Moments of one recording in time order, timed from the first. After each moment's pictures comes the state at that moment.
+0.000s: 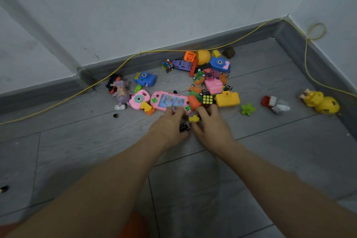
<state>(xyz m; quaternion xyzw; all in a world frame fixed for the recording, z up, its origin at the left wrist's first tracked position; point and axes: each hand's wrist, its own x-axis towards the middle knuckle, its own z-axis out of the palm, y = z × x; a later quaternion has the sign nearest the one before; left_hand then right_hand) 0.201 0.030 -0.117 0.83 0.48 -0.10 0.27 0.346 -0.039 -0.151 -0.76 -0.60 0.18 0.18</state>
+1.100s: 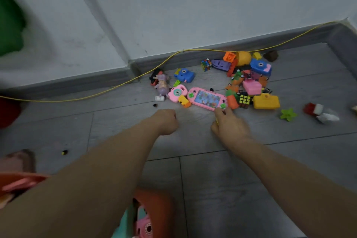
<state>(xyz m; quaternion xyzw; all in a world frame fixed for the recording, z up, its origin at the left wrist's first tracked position) 0.117 0.049 -0.067 0.71 0.61 -0.21 0.29 0.304 -0.018 -0.136 -0.76 -0.63 0.19 0.03</state>
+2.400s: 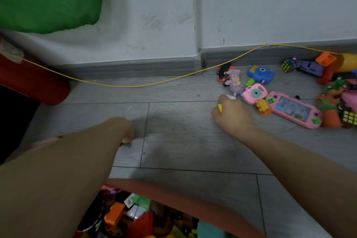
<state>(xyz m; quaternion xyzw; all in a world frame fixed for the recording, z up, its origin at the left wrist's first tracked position) -0.158 0.090 -0.063 0.48 0.71 -0.42 0.28 0.115 0.088 -0.135 -0.71 -0.66 0.22 0.11</state>
